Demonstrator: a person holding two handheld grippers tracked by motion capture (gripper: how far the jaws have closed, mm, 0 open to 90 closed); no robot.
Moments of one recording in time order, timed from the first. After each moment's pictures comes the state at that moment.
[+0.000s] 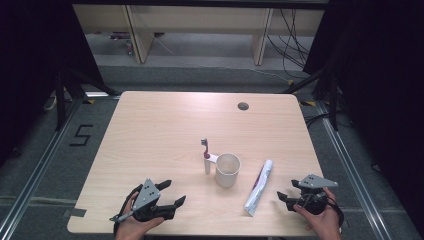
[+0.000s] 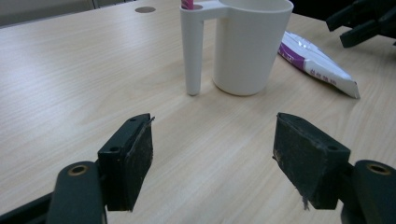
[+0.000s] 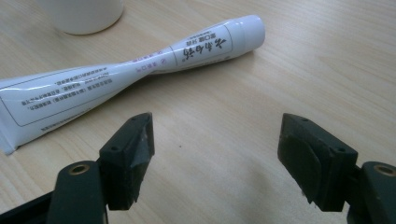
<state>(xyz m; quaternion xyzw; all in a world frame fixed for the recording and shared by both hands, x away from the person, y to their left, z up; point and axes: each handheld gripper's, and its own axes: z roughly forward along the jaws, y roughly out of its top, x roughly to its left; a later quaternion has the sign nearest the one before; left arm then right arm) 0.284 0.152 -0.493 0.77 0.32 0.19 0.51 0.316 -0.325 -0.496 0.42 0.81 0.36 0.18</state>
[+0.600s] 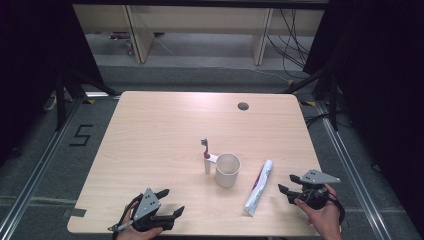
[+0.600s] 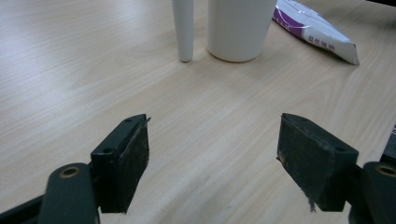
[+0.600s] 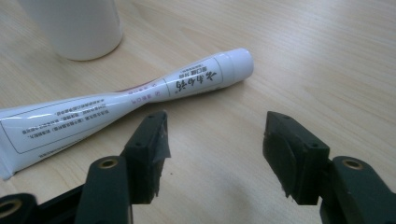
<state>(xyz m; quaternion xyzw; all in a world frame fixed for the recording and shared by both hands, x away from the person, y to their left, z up) 0.268 0.153 -0.508 0.79 0.33 0.18 0.49 0.324 -0.323 -0.484 0.41 0.80 0.38 0.20</state>
